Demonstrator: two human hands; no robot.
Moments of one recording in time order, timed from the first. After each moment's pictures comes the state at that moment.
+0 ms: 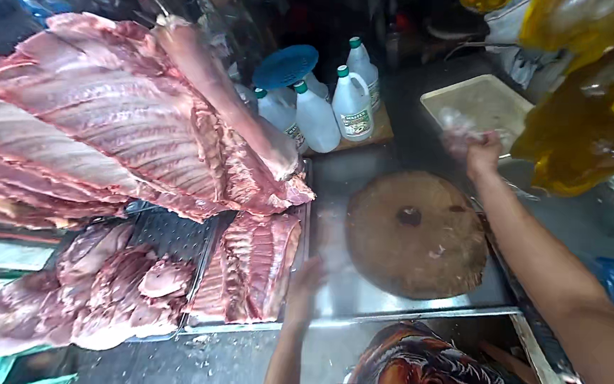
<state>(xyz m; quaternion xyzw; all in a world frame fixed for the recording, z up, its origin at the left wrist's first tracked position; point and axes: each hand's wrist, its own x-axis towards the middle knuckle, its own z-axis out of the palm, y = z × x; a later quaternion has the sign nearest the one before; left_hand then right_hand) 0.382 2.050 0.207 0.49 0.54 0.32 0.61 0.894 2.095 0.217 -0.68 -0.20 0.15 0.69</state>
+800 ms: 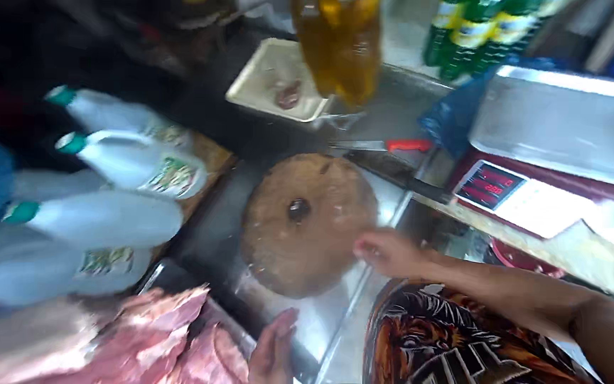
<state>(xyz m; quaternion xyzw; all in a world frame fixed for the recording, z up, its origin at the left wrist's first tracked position) 0.411 2.072 0.228 0.78 0.30 0.10 0.54 0.648 1.851 0.171 -0.71 -0.38 0.21 0.55</state>
